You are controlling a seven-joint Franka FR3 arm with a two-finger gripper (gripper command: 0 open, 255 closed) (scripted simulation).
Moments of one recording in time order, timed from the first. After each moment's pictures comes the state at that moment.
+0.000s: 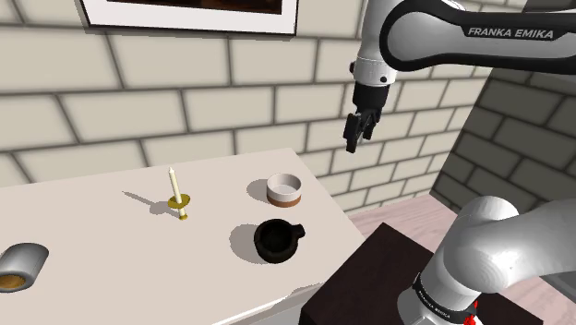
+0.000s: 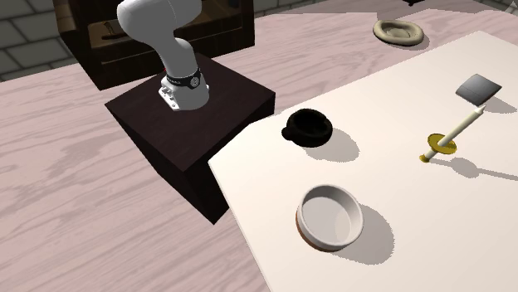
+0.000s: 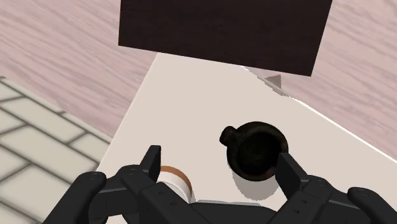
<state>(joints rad) 0.01 -0.76 0.06 -2.35 -0.01 1.59 -0.04</state>
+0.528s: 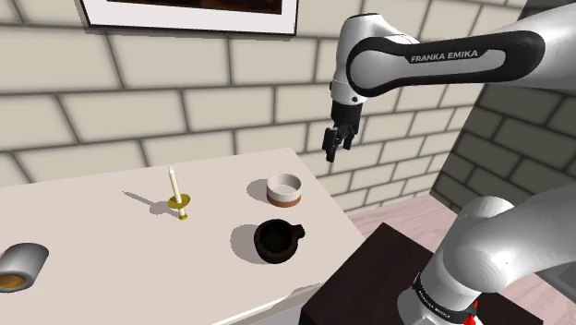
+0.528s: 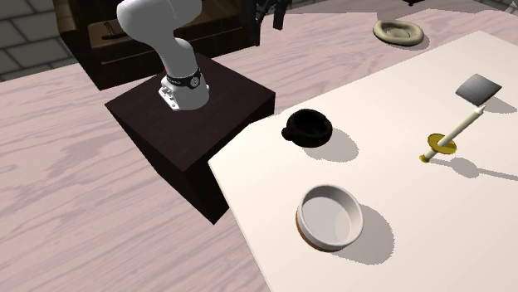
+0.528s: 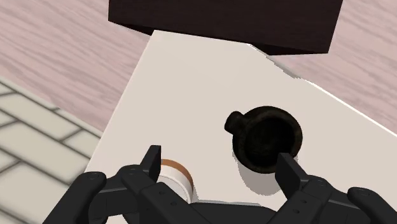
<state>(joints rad) 0.00 -0.60 0.06 -2.39 -0.01 1.79 -0.04</state>
